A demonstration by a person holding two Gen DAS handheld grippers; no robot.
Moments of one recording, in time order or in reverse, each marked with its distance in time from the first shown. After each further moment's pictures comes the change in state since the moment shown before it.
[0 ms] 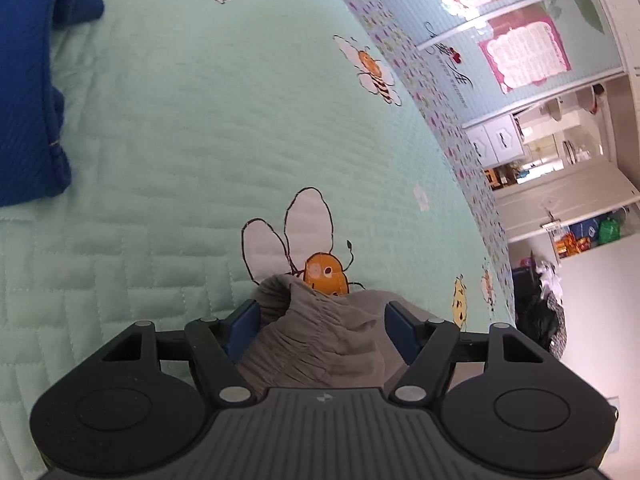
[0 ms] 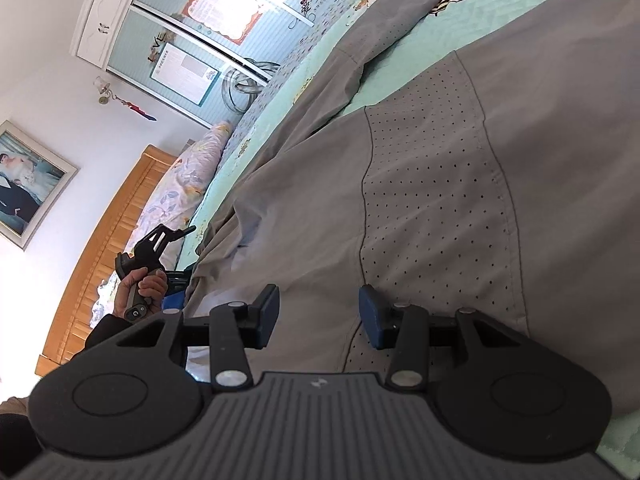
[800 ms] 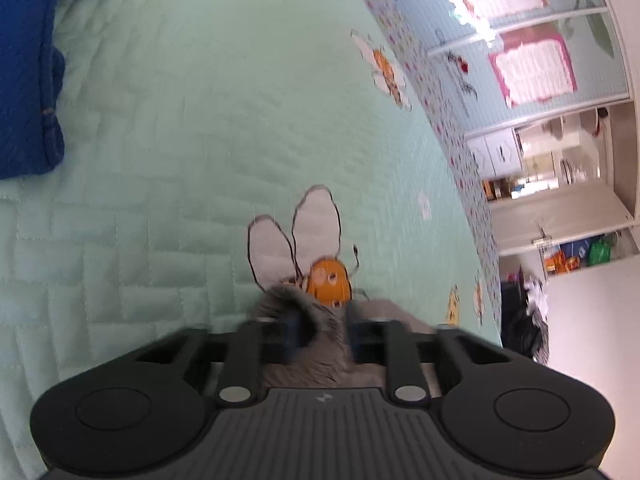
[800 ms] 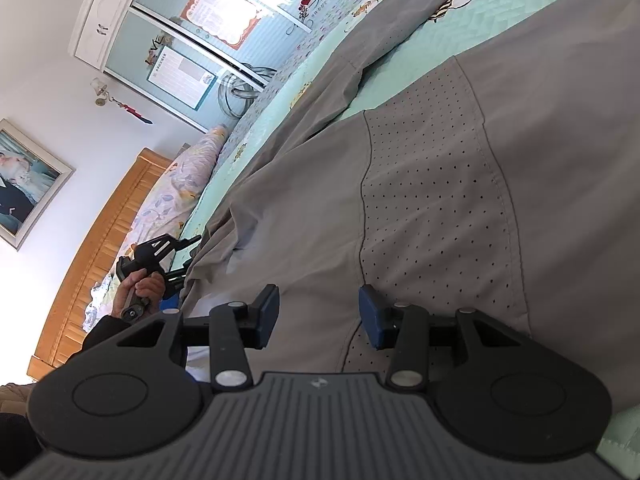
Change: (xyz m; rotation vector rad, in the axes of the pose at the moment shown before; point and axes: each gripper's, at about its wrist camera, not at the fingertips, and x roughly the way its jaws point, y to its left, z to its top) left arm 0.023 0.013 0.007 -0.097 -0.026 -0.034; right arm -0.001 0.004 -0.004 -0.013 -0.016 -0.018
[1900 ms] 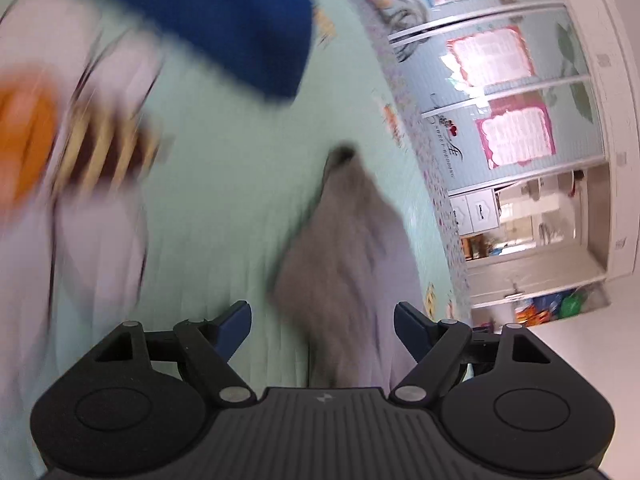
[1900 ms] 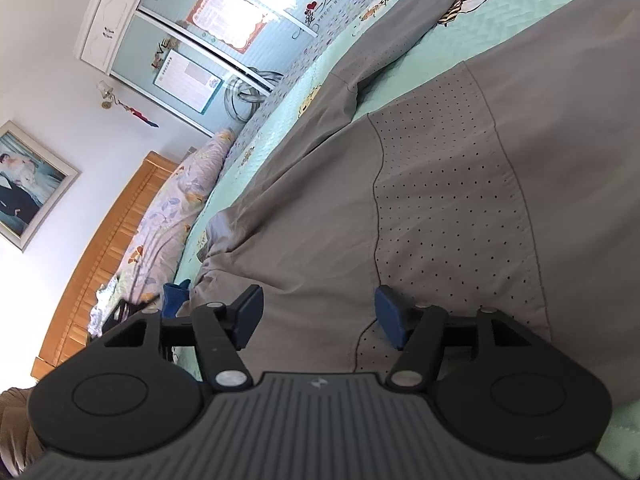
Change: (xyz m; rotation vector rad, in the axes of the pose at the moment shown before) left arm -0.136 0.065 -0.137 -0.162 -0.151 -0.082; right arm -0.002 0.005 0.000 0.004 -0.021 0.022
